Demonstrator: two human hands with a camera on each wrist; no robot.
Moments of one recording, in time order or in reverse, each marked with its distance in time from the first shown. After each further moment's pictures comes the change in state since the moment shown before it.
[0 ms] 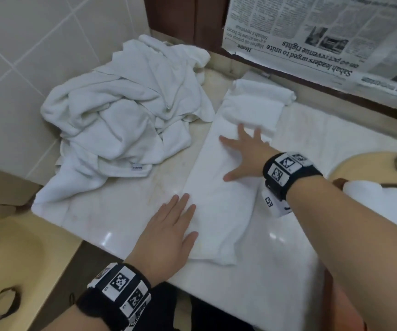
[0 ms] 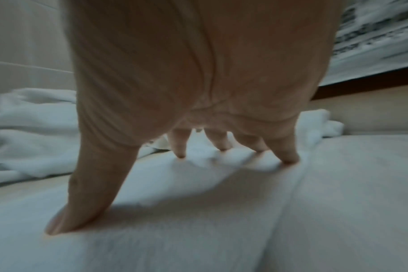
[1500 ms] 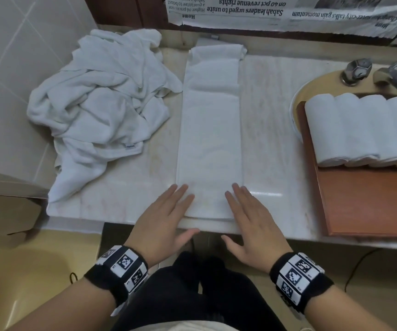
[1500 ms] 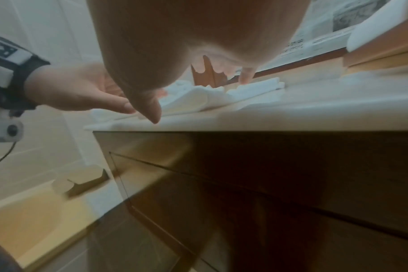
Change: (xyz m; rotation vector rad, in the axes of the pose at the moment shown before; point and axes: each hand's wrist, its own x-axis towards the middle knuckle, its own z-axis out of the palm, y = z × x) left_hand -0.067 -0.039 -0.017 0.080 0.030 0.451; right_hand -0.227 -0.108 0.243 0.185 0.546 0.024
